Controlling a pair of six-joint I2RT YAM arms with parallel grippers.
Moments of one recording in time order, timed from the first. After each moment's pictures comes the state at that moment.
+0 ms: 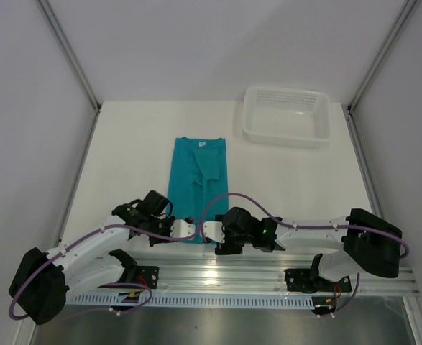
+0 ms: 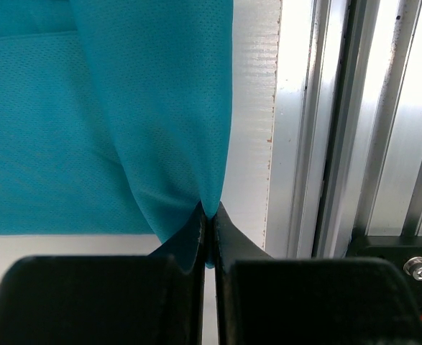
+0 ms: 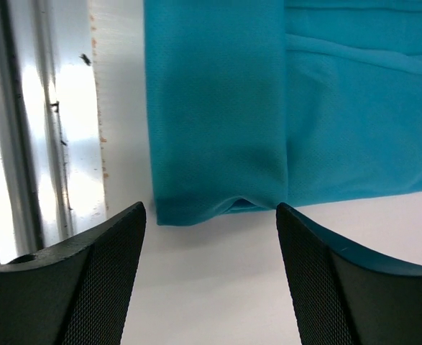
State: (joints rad) left arm -0.61 0.97 0.48 -0.74 0.38 0.90; right arm 1.19 1.41 0.63 -0.07 0.01 -0.50
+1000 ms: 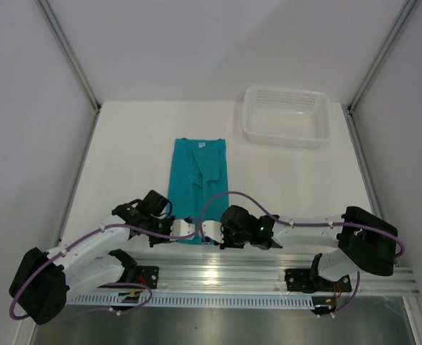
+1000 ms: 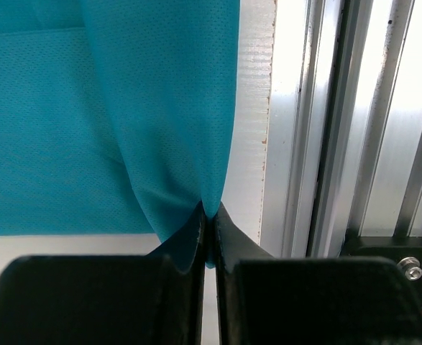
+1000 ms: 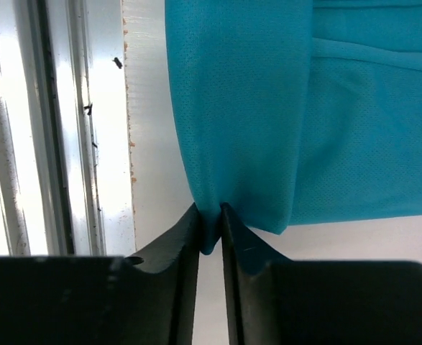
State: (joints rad) left arm -0.61 0.98 0.48 -0.75 0.40 0.89; right arm 1.17 1.45 0.66 -0.11 -0.10 -0.46
